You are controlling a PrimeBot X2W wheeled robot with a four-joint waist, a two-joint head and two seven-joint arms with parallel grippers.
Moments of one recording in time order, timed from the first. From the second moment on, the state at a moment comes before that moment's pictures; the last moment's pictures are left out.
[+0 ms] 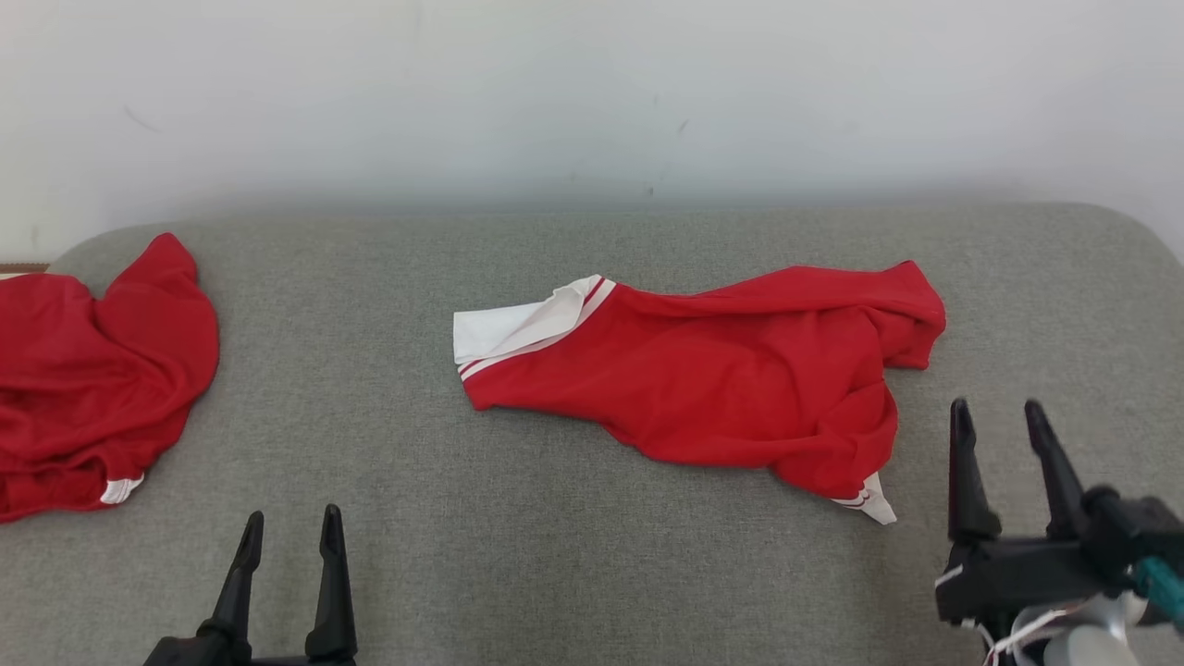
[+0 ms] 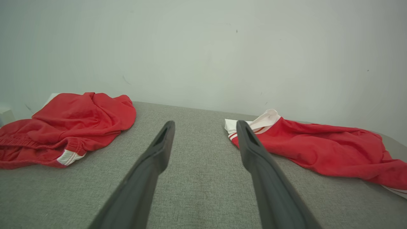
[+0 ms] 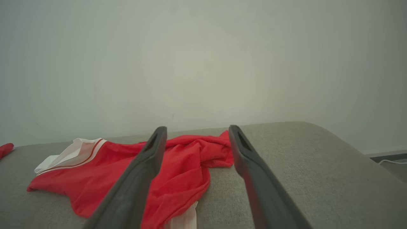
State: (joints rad) left arm -0.05 0.05 -0.04 -0.02 -0.16 0.07 -0.26; right arm -0.21 -0.17 0.06 0.19 0.16 0.13 -0.26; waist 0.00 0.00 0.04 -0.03
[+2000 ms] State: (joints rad) left arm -0.68 0.22 -0.14 0.73 -0.11 -0.11 -0.26; right arm -0.23 -0.05 0.08 0.18 0.16 0.13 -0.26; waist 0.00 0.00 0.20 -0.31
